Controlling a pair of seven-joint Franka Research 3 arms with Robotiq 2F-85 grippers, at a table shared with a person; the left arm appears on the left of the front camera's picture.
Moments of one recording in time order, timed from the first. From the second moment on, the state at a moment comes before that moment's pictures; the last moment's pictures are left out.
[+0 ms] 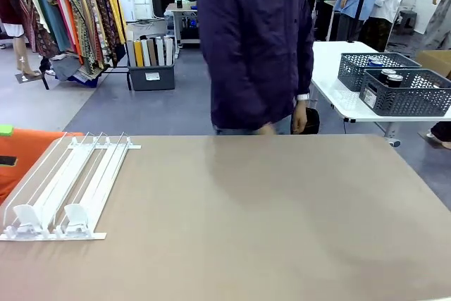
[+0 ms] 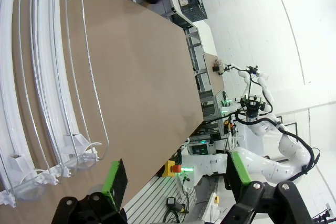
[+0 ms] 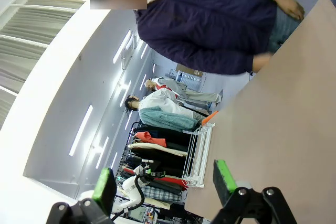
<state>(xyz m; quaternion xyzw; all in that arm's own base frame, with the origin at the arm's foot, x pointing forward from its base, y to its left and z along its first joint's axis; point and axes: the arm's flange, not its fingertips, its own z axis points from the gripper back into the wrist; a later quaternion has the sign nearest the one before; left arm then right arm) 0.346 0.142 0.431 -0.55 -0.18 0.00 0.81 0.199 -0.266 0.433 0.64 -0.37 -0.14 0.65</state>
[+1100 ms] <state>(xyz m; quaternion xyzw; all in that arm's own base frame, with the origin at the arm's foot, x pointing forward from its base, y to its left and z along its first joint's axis) 0.346 0.142 0.431 -0.55 -0.18 0.00 0.81 0.199 -0.266 0.433 0.64 -0.37 -0.14 0.65</state>
